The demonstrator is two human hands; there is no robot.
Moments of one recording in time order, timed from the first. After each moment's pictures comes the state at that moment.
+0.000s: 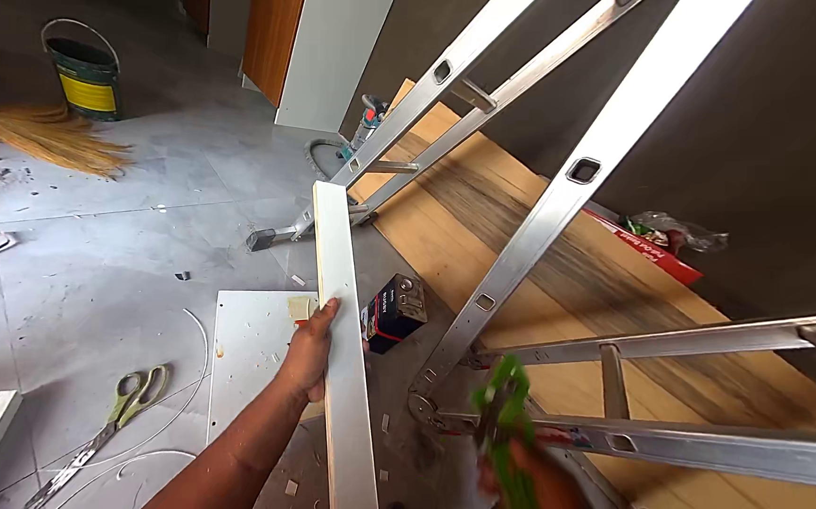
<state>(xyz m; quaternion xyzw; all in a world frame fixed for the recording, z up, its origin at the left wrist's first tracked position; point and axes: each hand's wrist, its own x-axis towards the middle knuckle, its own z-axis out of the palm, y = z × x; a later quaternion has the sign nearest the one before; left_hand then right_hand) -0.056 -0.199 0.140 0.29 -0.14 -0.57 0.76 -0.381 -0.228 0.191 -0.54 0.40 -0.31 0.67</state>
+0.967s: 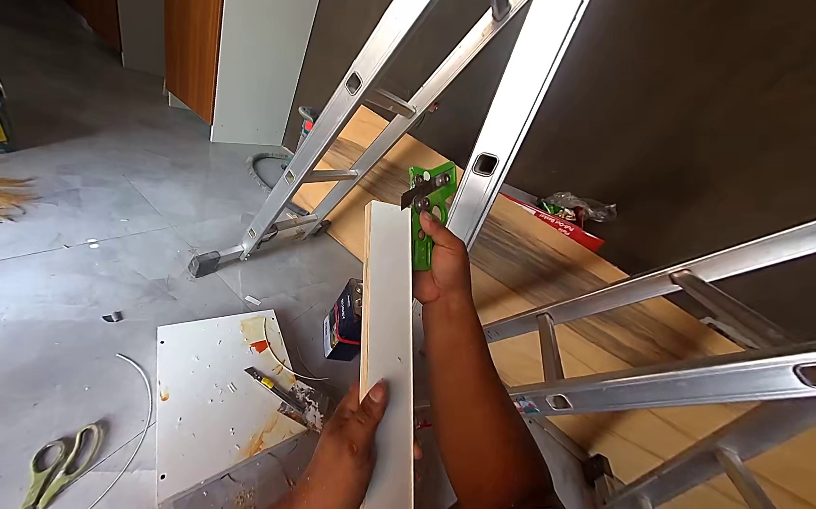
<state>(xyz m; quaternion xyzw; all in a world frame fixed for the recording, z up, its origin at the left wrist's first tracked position) -0.168 -0.159 0.172 0.17 -0.28 -0.63 0.70 -0.197 -0.346 0.314 -0.51 0.20 -0.51 0.66</state>
